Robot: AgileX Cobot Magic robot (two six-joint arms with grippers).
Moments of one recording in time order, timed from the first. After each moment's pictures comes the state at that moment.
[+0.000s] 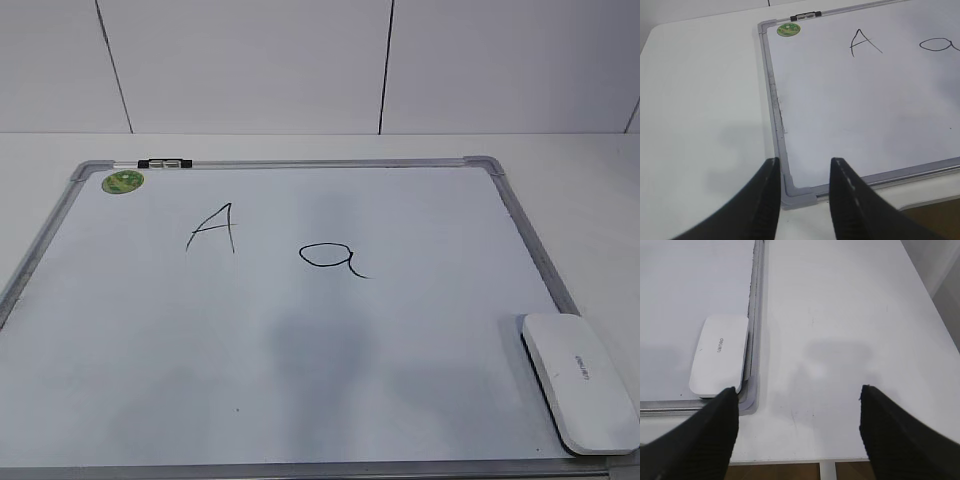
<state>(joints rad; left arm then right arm) 0.04 0.01 -0.53 -0.18 1.11 0.22 0.00 -0.02 -0.49 -0.09 1.14 -0.01</state>
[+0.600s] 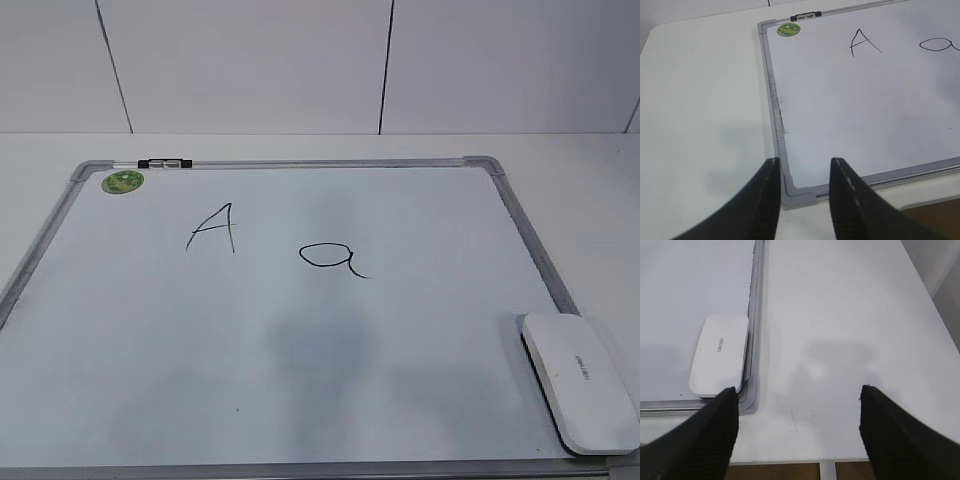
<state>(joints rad) 0.04 0.01 -0.53 -0.18 1.11 0.22 0.00 -0.02 -0.49 -0.09 1.14 -0.01</state>
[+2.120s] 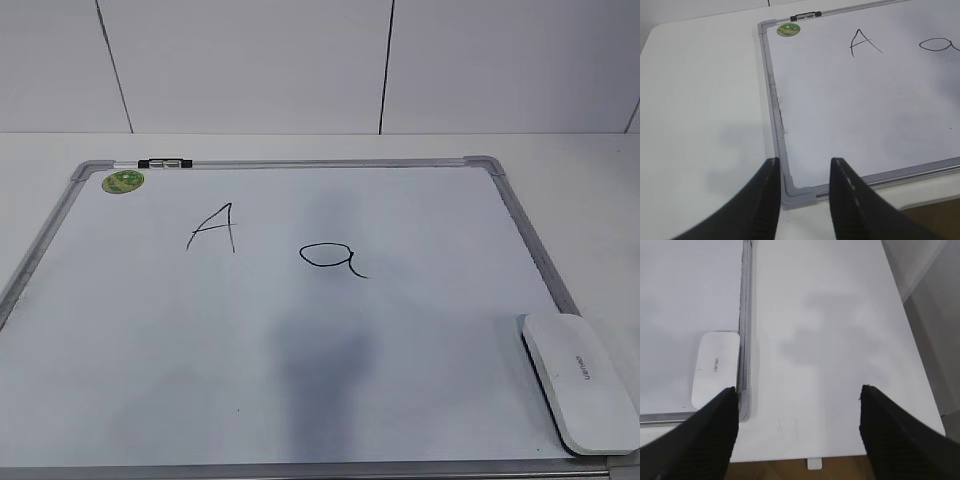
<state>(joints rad) 0.04 0.01 -0.53 -0.18 1.11 0.22 0.00 0.41 -0.89 -0.12 1.27 -0.01</state>
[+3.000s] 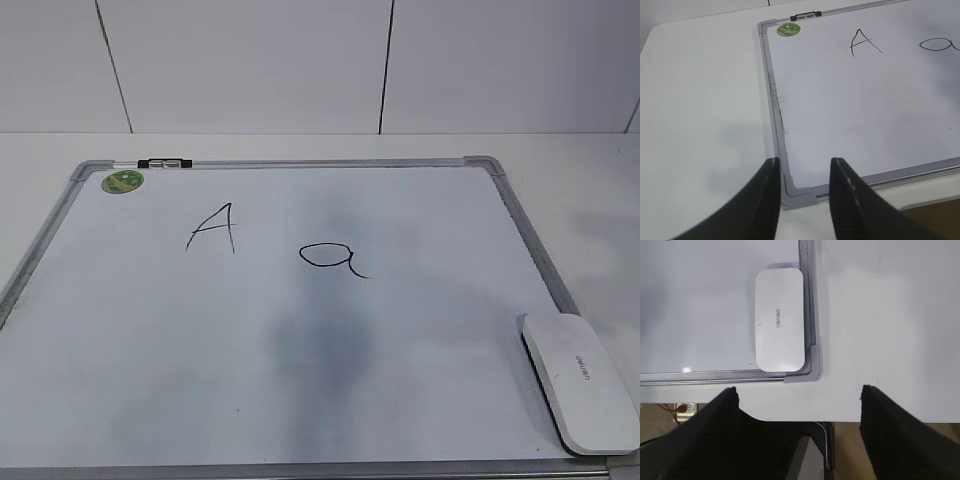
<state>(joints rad) 0.04 0.01 -0.53 -0.18 1.11 0.22 0.00 0.82 -0.89 0.12 1.26 0.03</state>
